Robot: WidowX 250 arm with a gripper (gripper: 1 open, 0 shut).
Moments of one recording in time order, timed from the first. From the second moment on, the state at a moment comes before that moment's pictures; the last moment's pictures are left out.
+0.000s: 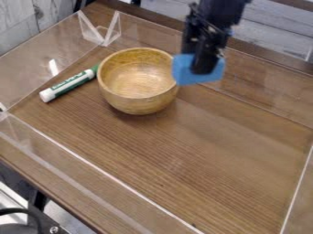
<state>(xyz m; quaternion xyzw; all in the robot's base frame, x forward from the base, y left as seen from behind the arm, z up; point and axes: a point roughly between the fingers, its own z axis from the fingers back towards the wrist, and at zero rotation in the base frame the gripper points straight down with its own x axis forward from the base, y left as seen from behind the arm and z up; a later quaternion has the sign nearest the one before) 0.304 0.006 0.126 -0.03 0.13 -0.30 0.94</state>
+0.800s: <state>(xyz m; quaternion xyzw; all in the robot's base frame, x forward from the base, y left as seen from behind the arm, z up) 0.300 0.073 0.123 -0.02 0.10 -0.25 0.96</state>
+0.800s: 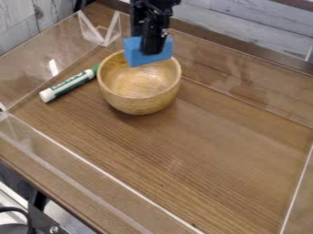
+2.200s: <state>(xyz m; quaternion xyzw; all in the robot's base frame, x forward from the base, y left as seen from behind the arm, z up) 0.294 0.097 0.102 -0.01 0.06 -0.20 0.98</state>
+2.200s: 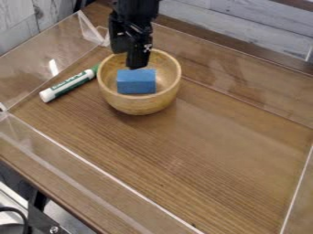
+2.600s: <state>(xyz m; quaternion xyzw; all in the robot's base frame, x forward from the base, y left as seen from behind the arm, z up) 0.293 0.099 0.098 -0.01 0.05 -0.20 0.98</state>
